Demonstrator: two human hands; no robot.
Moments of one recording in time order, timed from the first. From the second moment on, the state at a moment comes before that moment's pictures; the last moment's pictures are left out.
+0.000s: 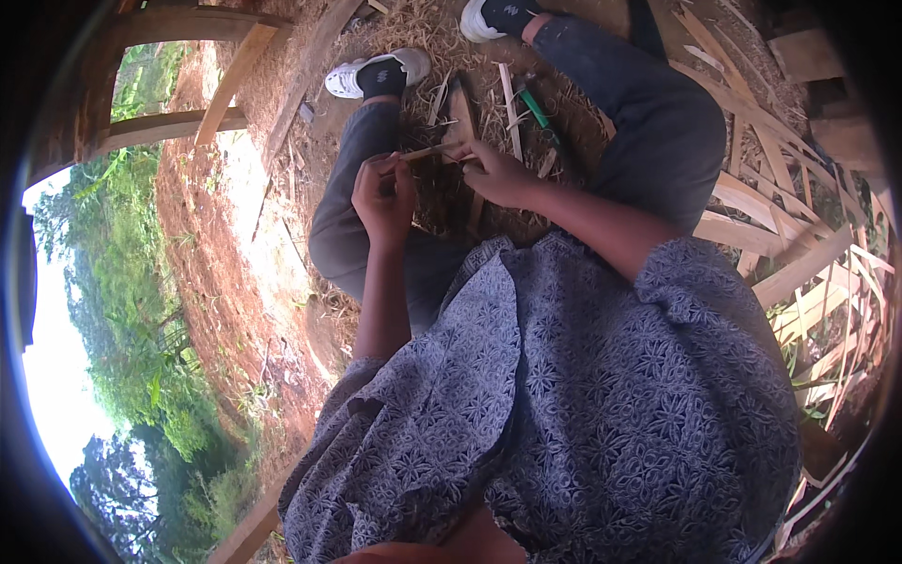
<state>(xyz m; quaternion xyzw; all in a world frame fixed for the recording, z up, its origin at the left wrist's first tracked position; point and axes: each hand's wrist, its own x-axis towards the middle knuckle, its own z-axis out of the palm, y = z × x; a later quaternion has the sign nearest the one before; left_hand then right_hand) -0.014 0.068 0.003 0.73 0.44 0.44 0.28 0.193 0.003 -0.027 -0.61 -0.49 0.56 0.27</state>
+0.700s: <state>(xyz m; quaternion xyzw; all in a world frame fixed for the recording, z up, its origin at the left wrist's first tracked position) -0.016 -0.002 0.004 0.78 0.41 0.36 0.30 0.215 0.034 -0.057 -0.59 -0.63 0.47 0.14</state>
